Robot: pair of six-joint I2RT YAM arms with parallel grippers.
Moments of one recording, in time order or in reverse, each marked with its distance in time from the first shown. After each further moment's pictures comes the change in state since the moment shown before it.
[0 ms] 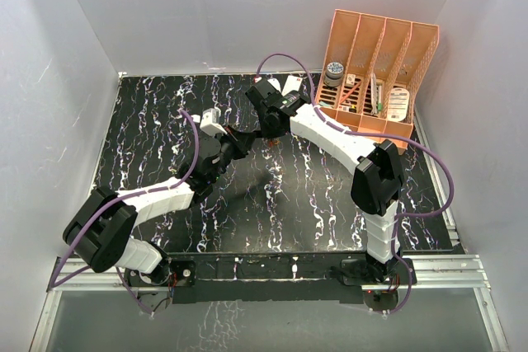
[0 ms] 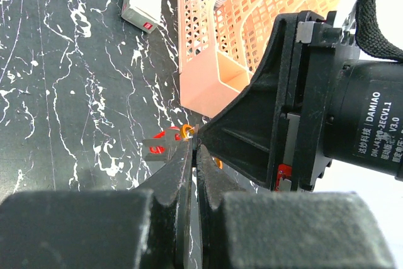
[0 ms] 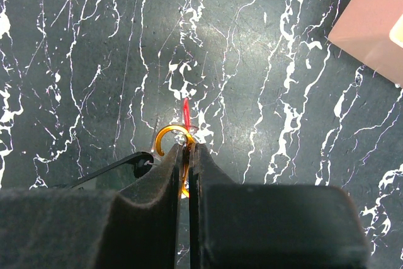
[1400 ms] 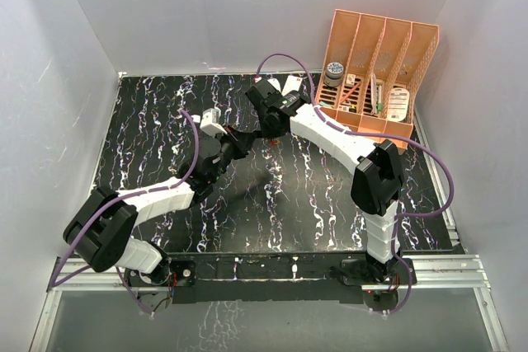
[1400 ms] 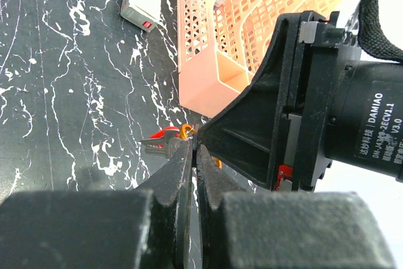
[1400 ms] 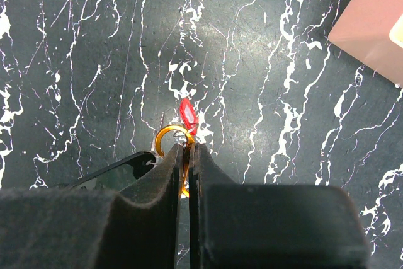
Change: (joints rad) left arm 0.000 0.002 0.002 0.002 0.001 -0.011; right arm 0.000 0.000 0.000 0.000 0.000 0.000
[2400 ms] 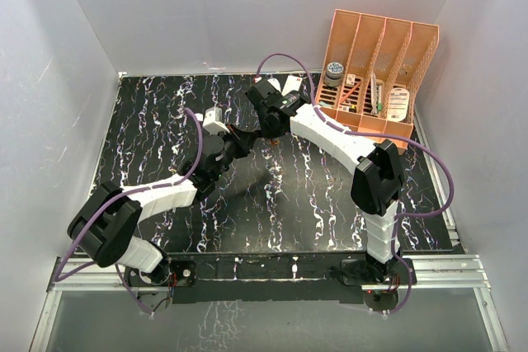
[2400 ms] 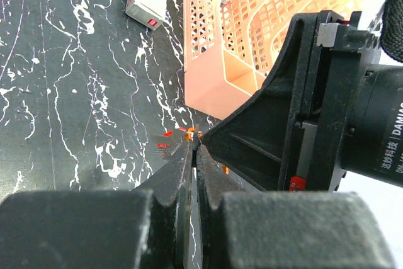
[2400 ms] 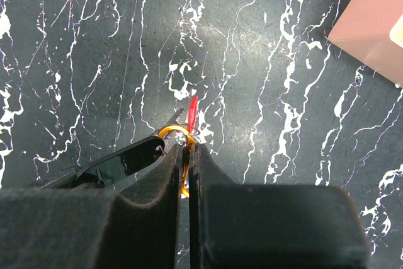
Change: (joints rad) left arm 0.000 0.037 0.026 -0.013 -0.005 0.008; right arm 0.000 0.000 0.000 0.000 0.000 0.000
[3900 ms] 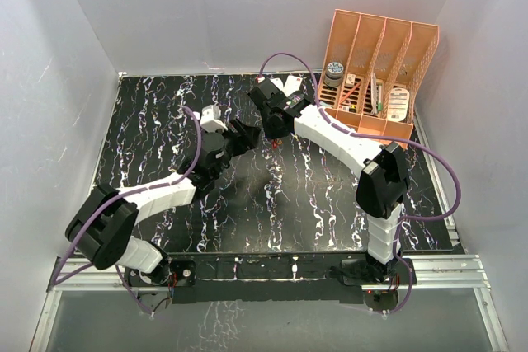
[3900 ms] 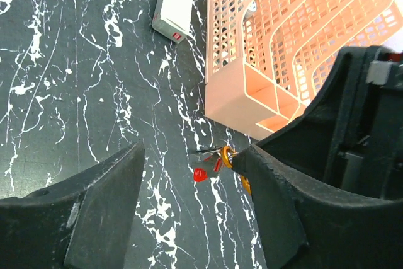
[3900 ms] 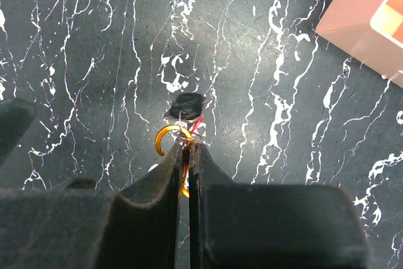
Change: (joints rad) left arm 0.002 -0.001 0.032 -0.071 -0.077 0.027; right arm 0.001 -0.045 -0.032 -0.011 0.016 0.000
